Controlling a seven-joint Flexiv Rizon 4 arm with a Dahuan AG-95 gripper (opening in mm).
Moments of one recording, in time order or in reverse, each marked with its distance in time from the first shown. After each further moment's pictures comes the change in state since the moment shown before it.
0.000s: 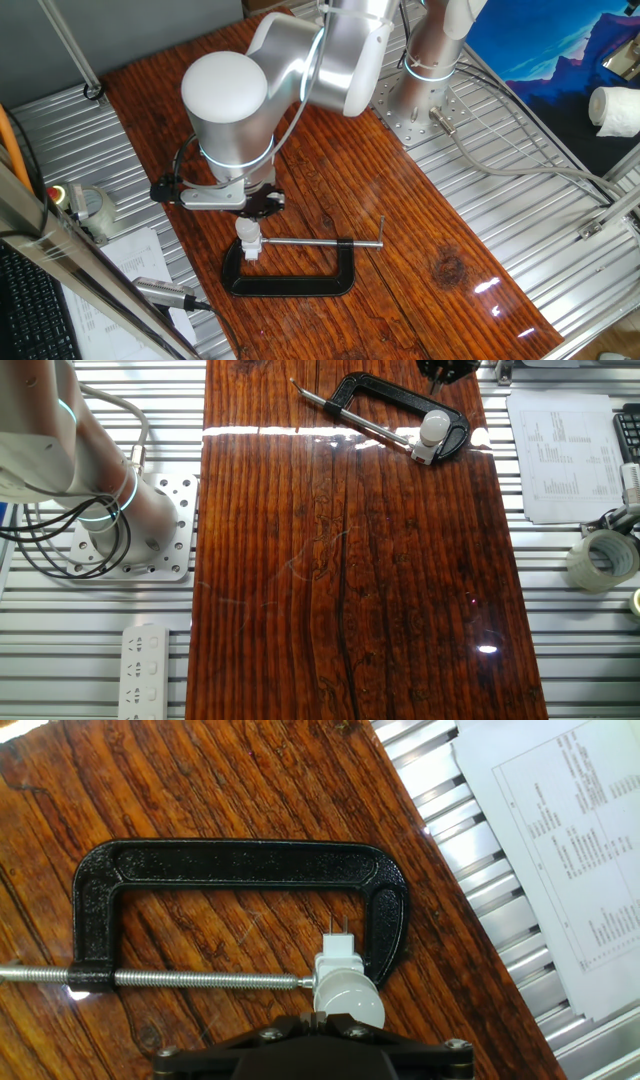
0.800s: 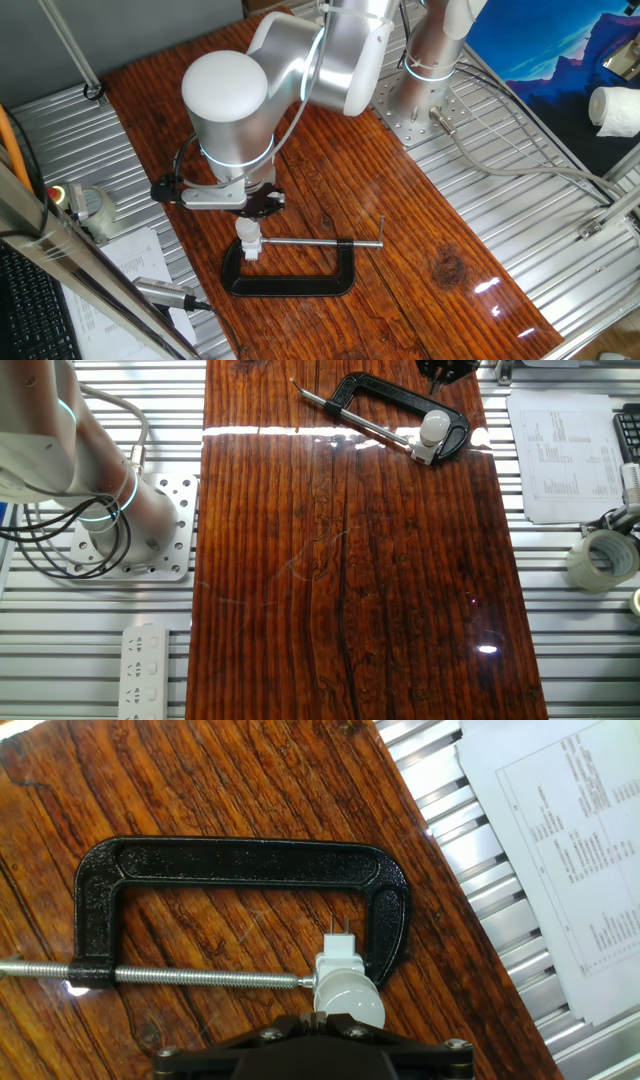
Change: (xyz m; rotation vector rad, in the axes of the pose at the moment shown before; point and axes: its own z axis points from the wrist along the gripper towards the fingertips) arm 0.000 0.000 0.001 -0.002 -0.001 -0.010
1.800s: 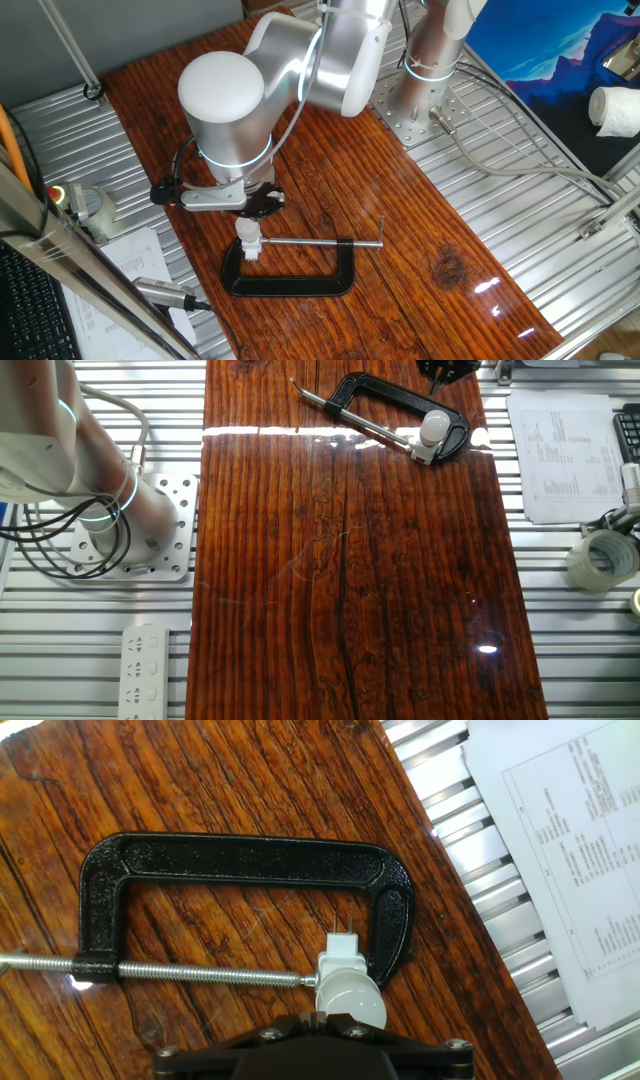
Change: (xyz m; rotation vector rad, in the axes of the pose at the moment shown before) arm 0.000 0.000 0.000 -0.010 0.002 -0.030
